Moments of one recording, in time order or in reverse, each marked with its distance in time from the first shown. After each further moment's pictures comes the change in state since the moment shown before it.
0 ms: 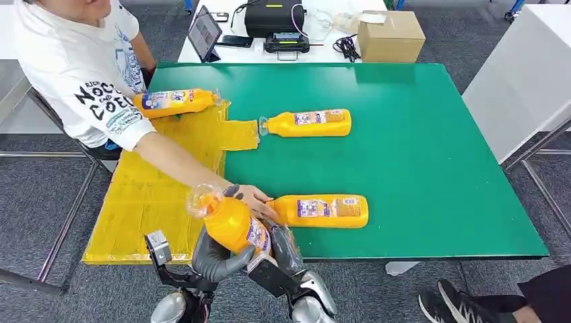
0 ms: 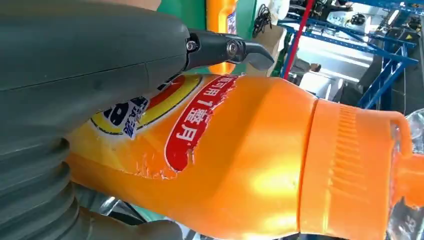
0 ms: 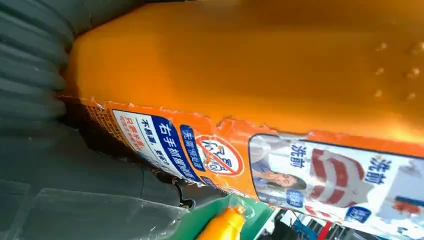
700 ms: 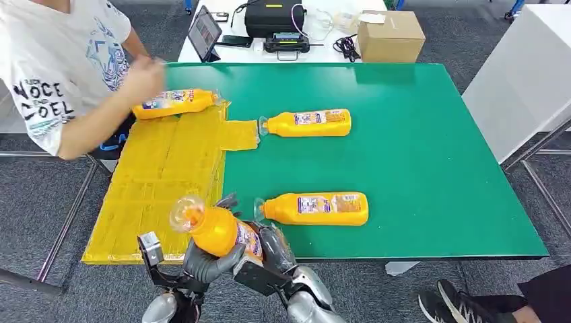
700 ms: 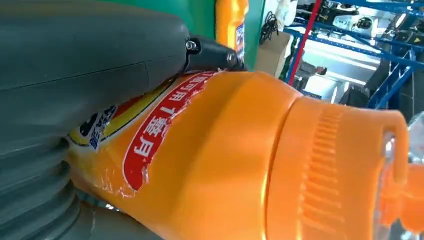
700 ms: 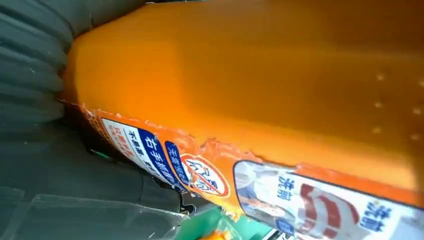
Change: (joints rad) left arm 0.001 0.027 0.040 0.026 0.018 -0.066 0.003; right arm -0.085 0.005 0.068 0.139 0.081 0.022 0.037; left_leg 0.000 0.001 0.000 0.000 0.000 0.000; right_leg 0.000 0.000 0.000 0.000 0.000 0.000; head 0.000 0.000
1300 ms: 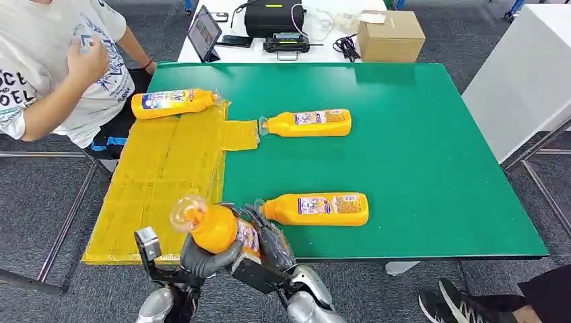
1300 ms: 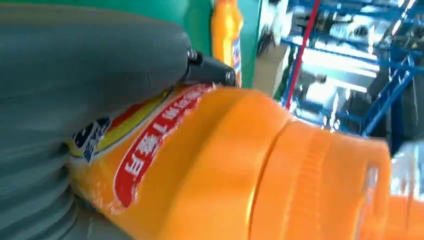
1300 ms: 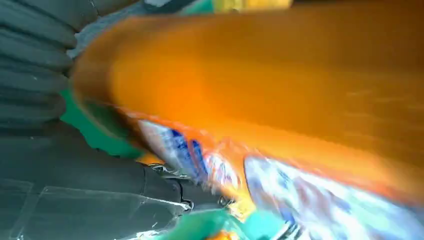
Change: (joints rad) left arm -0.034 0.007 0.036 -0.002 -0.037 0.063 -0.011; right arm 0.018 -0.009 -0.004 -0.073 -0.014 -0.019 0.038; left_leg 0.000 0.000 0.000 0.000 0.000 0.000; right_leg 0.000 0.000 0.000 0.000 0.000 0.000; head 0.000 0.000
